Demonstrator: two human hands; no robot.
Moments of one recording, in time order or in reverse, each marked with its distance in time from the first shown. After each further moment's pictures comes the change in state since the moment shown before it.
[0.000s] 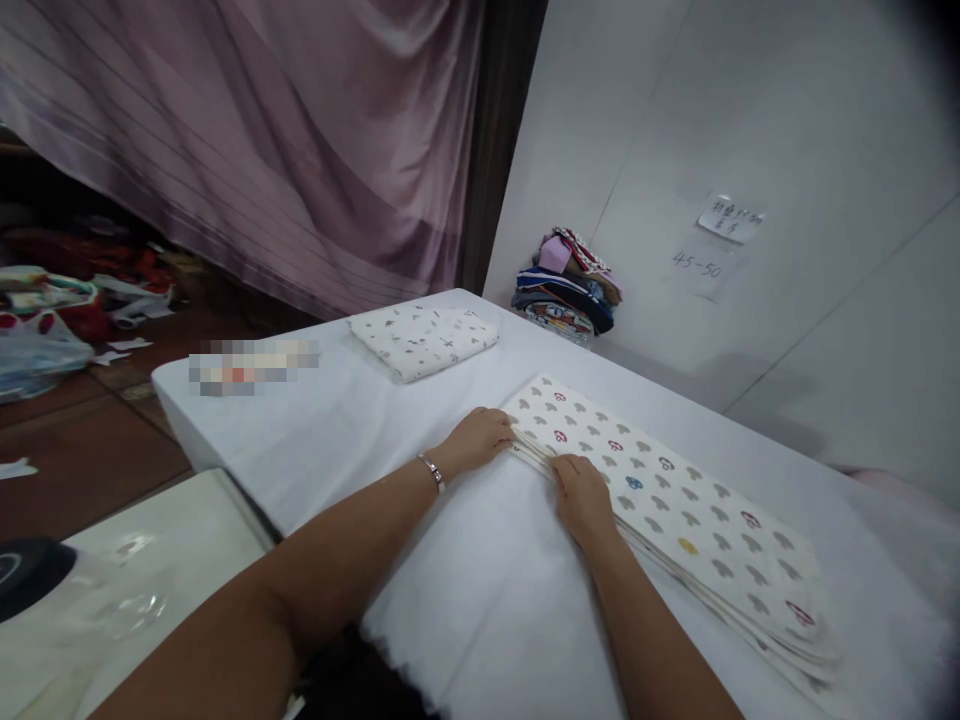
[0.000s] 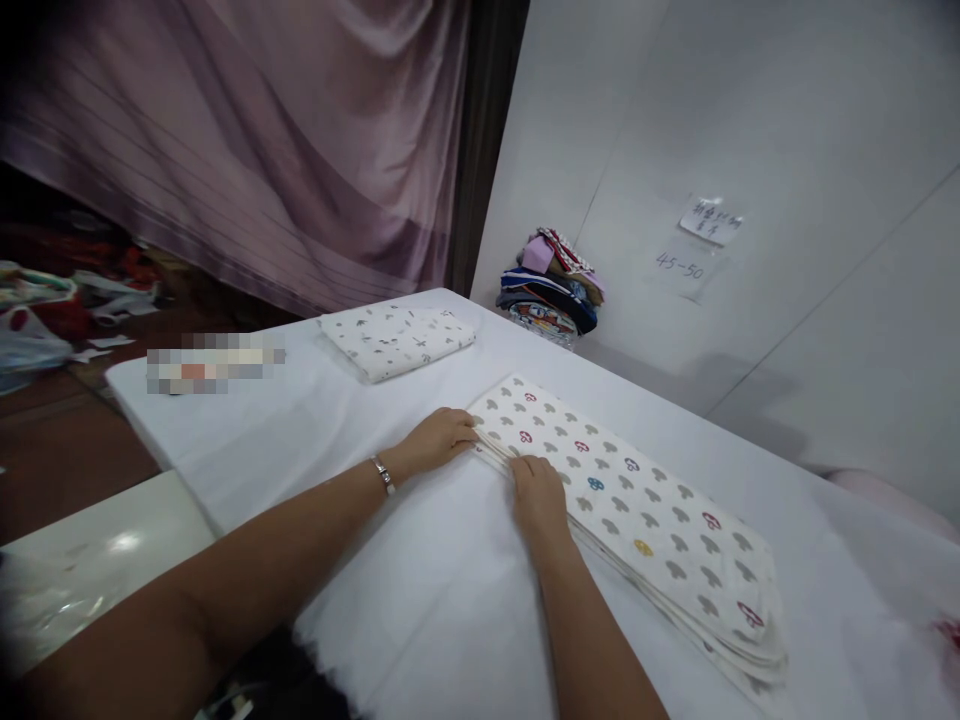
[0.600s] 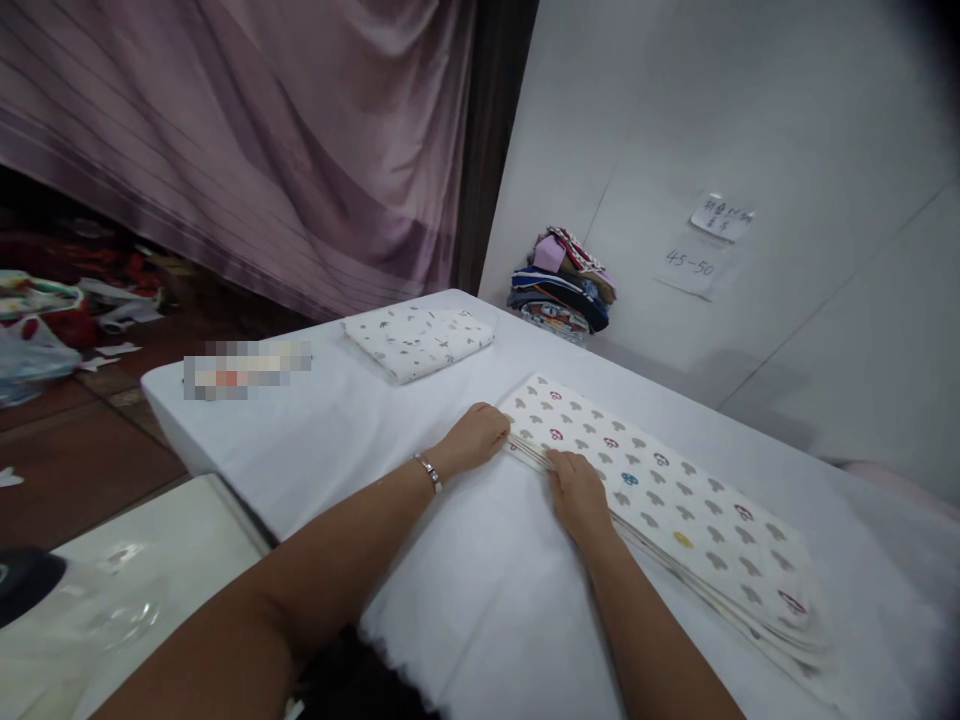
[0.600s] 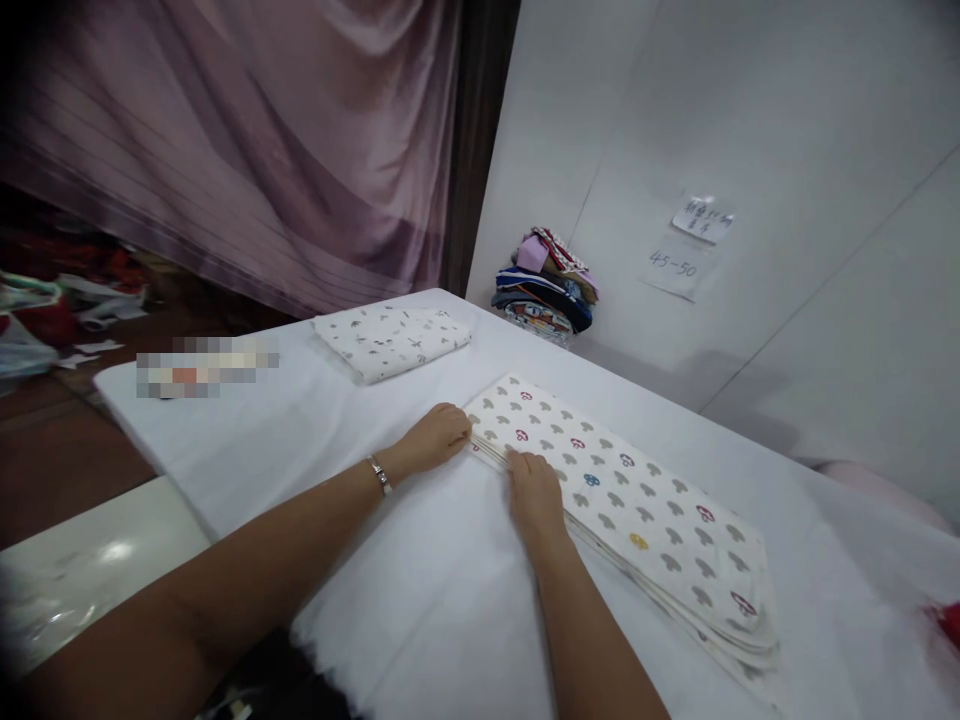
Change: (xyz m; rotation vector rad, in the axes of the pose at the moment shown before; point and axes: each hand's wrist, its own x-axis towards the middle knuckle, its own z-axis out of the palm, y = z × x) left_hand 0.003 0.006 -0.005 0.036 0.019 -0.005; right_hand -0.001 0.002 0.005 -0.002 -0.015 0.023
